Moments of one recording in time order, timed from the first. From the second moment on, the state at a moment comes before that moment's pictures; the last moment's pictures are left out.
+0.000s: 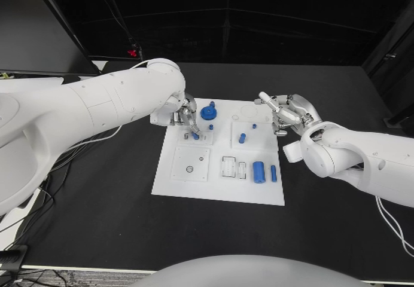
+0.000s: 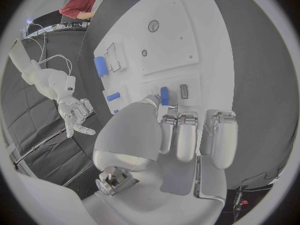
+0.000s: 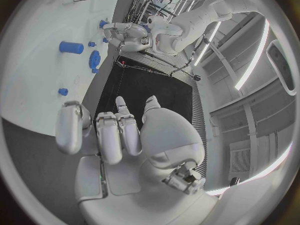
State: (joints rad) left arm 1.48 -0.29 -0.24 0.86 -0.94 0.55 -0.45; left_hand 1.40 0.06 0.16 0.30 0.49 0.72 0.08 0.64 0.77 1.46 0.01 1.57 1.31 1.47 -0.04 1.57 1.31 0.01 1.47 0.08 1.57 1.31; right arm 1.19 -0.90 -0.08 1.55 -0.37 -0.50 0.32; right_hand 1.13 0.21 -0.20 0.29 0.07 0.77 0.17 0.12 0.07 1.47 0.09 1.57 1.31 1.46 0.03 1.57 1.31 0.05 1.41 0.14 1.35 1.31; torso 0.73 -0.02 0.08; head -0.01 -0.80
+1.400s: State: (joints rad) left arm 1.48 -0.48 -0.24 1.10 -0.84 0.33 -0.39; left_hand 1.43 0.04 0.20 0.34 0.49 0.73 0.09 0.66 0.78 1.46 0.02 1.57 1.31 1.47 -0.04 1.57 1.31 0.01 1.47 0.08 1.57 1.31; right arm 1.19 -0.91 -0.08 1.54 -0.37 -0.50 0.32; right_hand 1.14 0.22 -0.20 0.29 0.07 0.77 0.17 0.12 0.07 1.47 0.09 1.57 1.31 1.46 0.03 1.57 1.31 0.05 1.41 0.14 1.35 1.31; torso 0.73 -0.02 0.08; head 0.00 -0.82
